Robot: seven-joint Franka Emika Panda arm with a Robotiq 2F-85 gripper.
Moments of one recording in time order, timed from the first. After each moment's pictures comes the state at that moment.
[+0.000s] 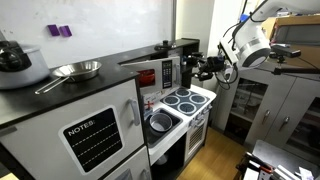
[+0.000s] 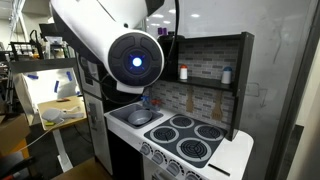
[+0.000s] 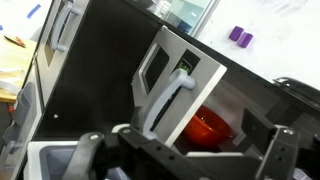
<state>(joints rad) -0.34 0.06 -0.34 -2.40 1.56 1.59 0.15</state>
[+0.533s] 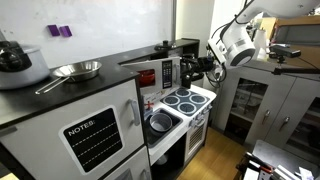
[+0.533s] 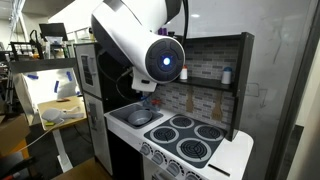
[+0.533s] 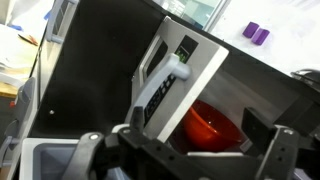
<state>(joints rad) -0.31 0.17 -0.31 -2.27 1.56 1.58 0.18</state>
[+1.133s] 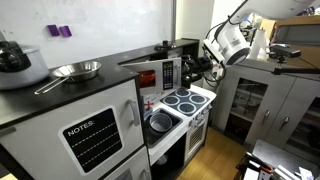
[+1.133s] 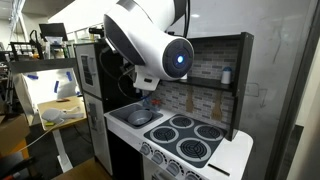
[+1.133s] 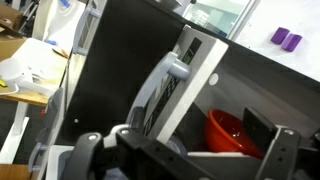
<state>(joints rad) -0.30 0.22 -0.30 -2.20 1.48 1.51 0.24</state>
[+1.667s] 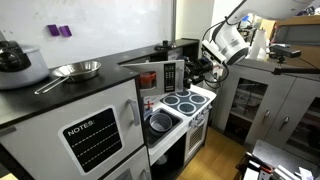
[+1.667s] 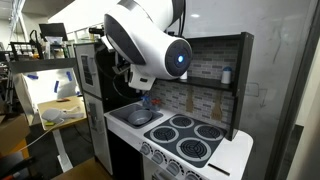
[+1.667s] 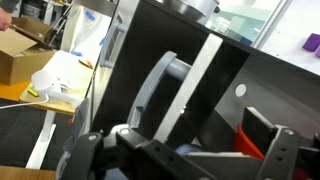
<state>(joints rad) -0.29 0.22 -0.30 -2.20 1.40 1.45 0.26</state>
